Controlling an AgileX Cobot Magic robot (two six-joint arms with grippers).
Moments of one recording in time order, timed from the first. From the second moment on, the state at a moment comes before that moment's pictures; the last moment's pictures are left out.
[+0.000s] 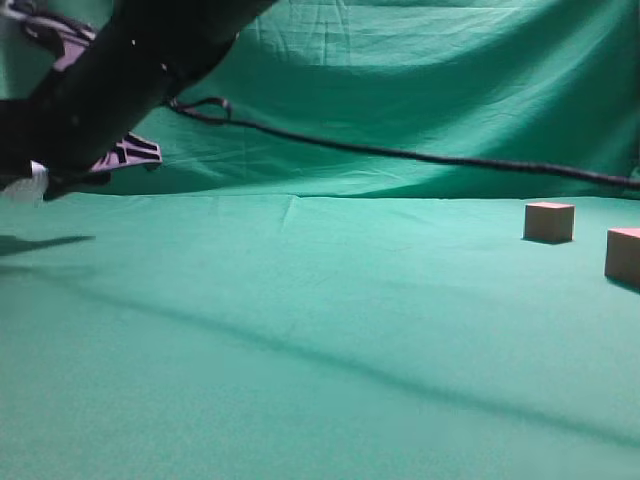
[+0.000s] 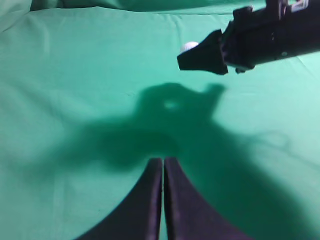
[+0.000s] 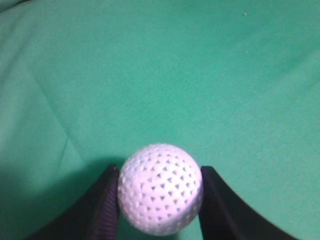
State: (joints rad) left arm -0.03 -0.02 0.02 0.14 0.35 -0.09; right arm 0.91 2.64 -2.26 0.75 0.29 -0.62
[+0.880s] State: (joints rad) left arm -0.03 -0.02 0.02 0.14 0.35 -0.09; right arm 0.76 2.33 -2.27 0.69 0.77 -0.61
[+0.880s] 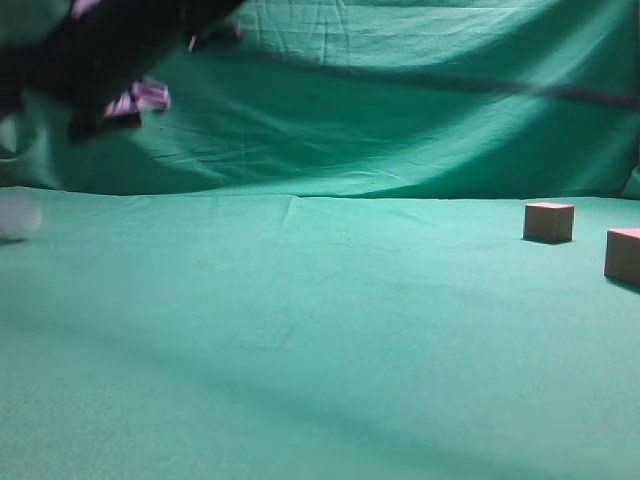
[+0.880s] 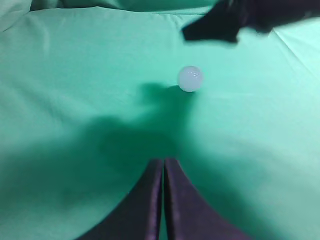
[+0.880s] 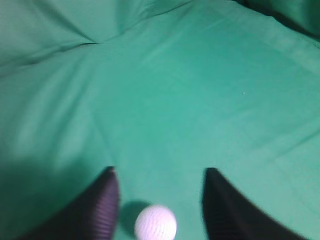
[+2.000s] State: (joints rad) left arm -0.03 -0.02 0.02 0.14 0.35 -0.09; right arm 0.67 1.17 -1.63 -0.02 1.26 -0.05
